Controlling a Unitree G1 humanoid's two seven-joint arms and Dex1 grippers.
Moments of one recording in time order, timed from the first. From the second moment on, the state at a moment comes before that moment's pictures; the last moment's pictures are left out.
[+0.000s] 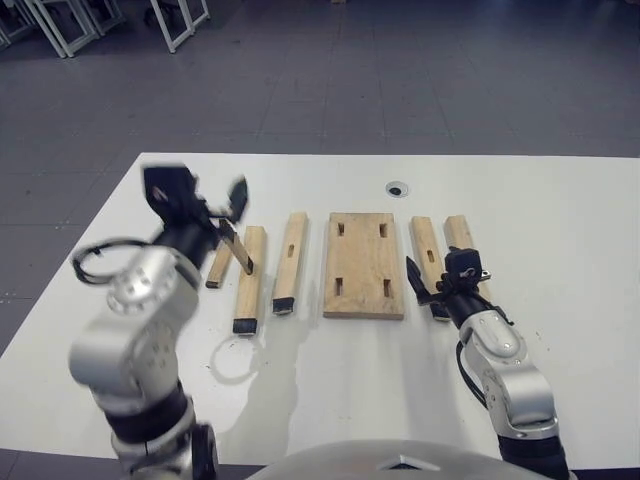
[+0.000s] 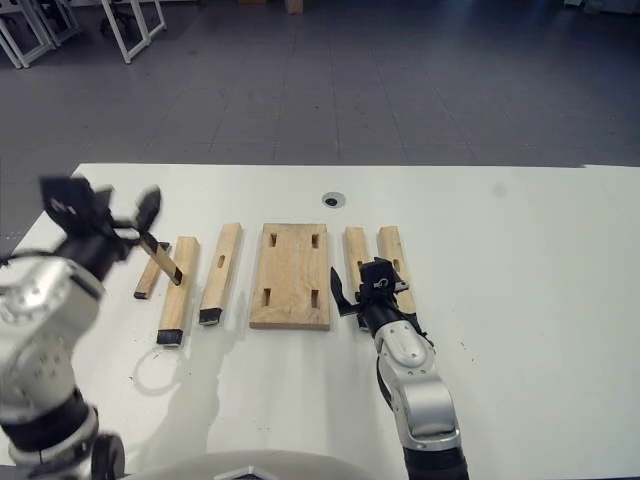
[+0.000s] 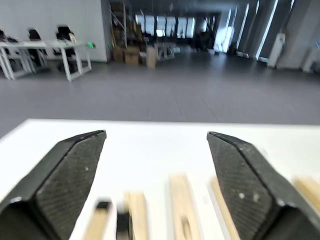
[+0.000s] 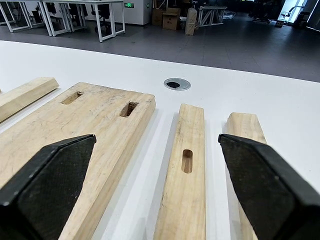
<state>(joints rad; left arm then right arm) -0.03 0.26 0.26 -0.88 -0.48 1.06 0.06 0.12 -0.13 0.13 -0.45 0.04 0.50 0.12</state>
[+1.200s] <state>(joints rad) 0.31 0.22 0.11 -0.42 -0.25 0.73 -0.03 0.13 -0.18 0.14 -0.50 0.04 0.56 0.16</state>
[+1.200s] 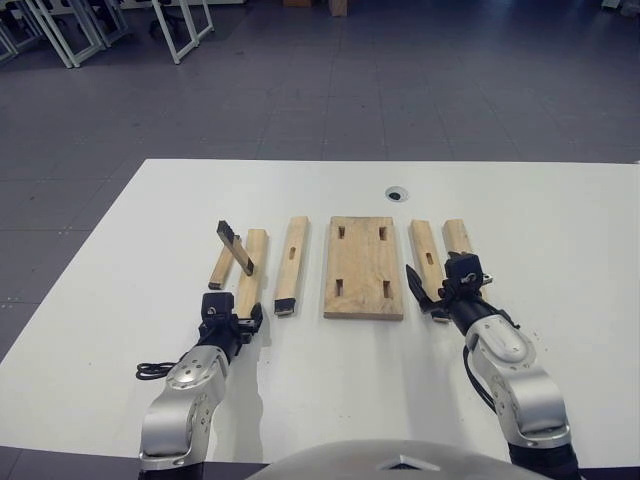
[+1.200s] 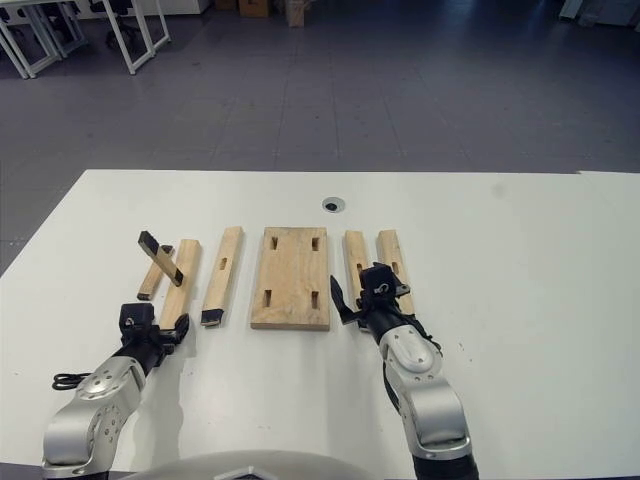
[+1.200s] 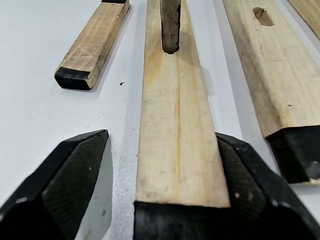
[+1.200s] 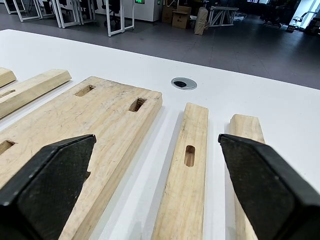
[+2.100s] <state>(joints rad) -0.33 0.19 0.41 -0.38 -1.50 0.98 -0.07 -0.65 -0.08 -0.49 -0.06 1.17 1.19 0.25</state>
